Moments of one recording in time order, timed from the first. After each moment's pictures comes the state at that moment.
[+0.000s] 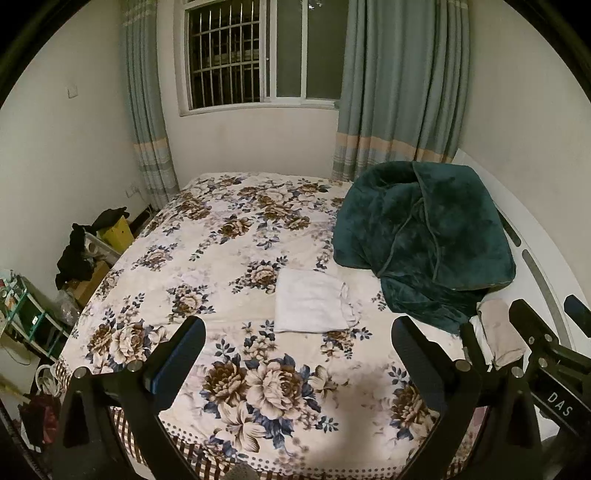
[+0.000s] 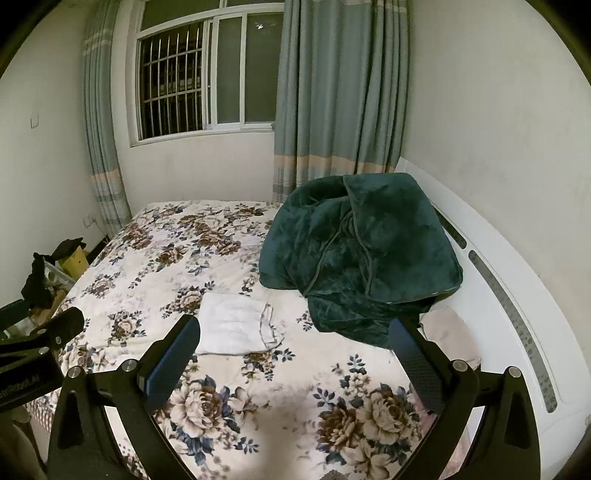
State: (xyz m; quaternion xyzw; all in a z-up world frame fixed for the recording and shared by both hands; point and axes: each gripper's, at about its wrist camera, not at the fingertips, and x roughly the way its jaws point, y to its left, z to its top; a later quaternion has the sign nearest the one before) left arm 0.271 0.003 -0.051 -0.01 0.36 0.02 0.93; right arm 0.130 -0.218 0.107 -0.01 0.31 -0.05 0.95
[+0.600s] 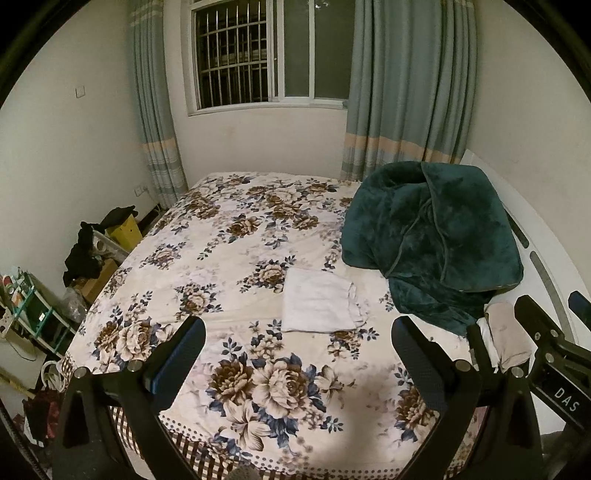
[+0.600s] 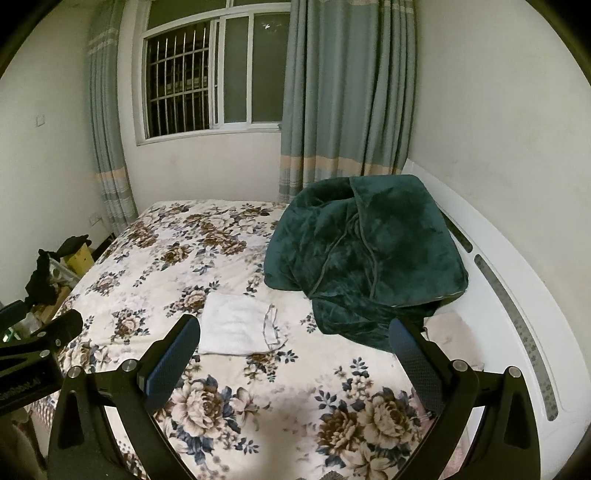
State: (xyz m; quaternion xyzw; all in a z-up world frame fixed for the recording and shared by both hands) left arm 0.269 0.001 -0.052 -0.01 0.36 0.04 0.93; right arm 0.145 -0.211 0.114 -0.01 0.31 -0.04 0.95
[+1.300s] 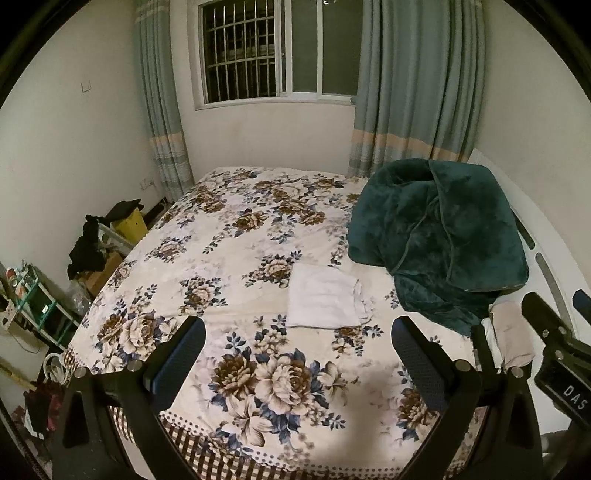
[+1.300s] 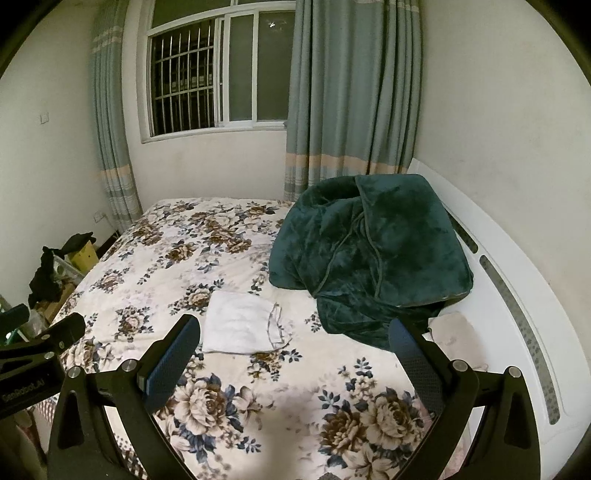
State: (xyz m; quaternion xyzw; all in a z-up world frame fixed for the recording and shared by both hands) left arm 0.267 0.003 -0.059 -0.01 0.37 0.06 0.93; right arm 0.145 -0.198 0.114 -0.01 0.31 -0.03 0.95
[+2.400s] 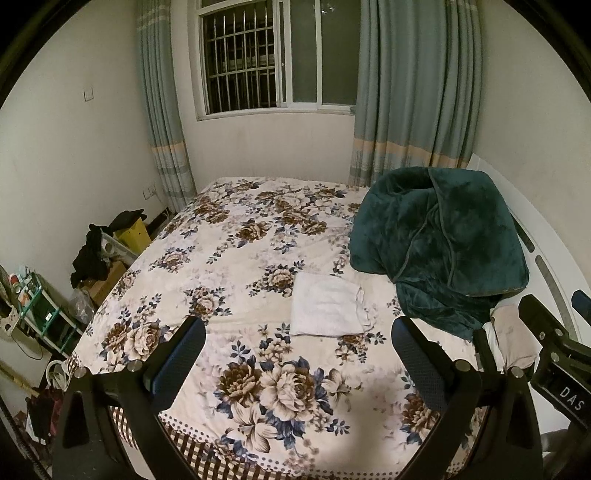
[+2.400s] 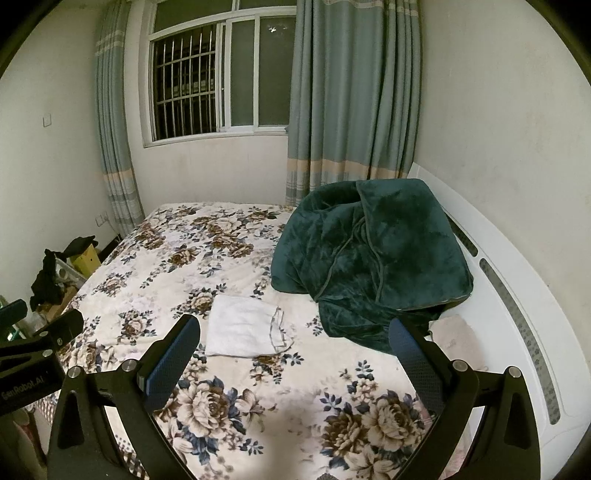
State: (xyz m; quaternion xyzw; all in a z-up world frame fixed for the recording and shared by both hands) left arm 0.268 0.006 -0.048 0.00 0.35 0.05 0.93; right arm 0.143 -0.193 0.108 -0.01 0.31 -0.04 0.95
